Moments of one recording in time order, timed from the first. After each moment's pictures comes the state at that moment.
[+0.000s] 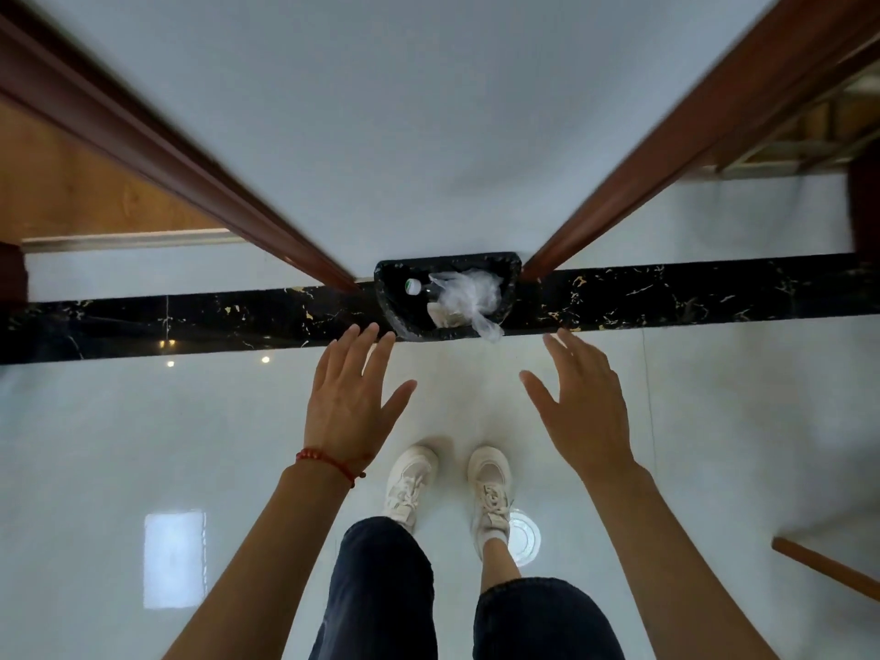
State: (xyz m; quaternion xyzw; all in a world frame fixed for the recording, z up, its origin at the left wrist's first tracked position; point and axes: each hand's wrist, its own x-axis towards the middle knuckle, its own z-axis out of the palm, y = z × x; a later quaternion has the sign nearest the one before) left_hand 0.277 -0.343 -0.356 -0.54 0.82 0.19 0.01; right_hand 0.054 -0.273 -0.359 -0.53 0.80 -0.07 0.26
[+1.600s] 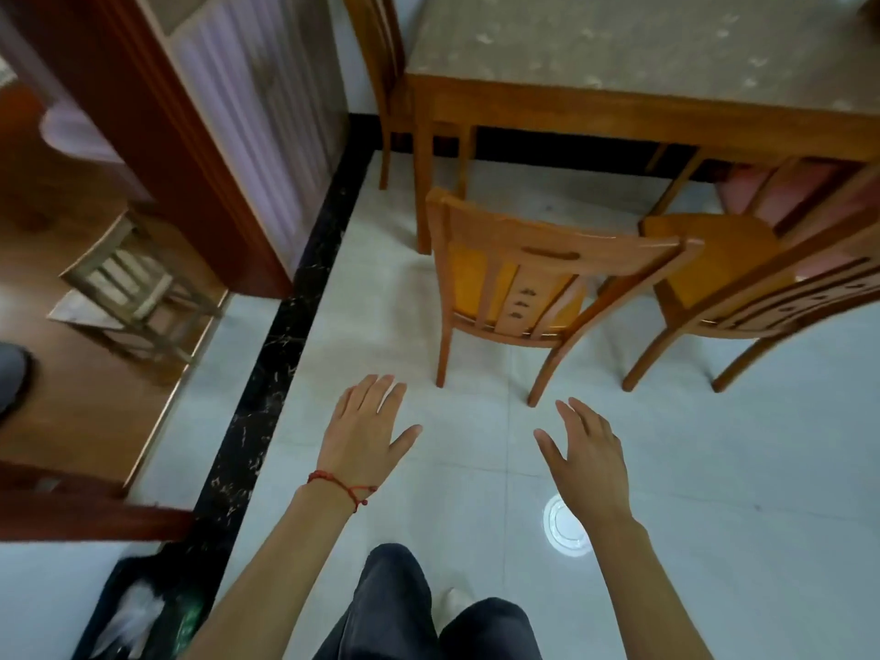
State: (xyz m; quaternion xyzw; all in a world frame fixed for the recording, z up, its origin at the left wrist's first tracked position) left_hand -0.054 0.116 -0.072 0.17 0.98 0.11 0.03; right_hand -0.001 0.369 -0.081 0.13 0.97 -0.19 0.03
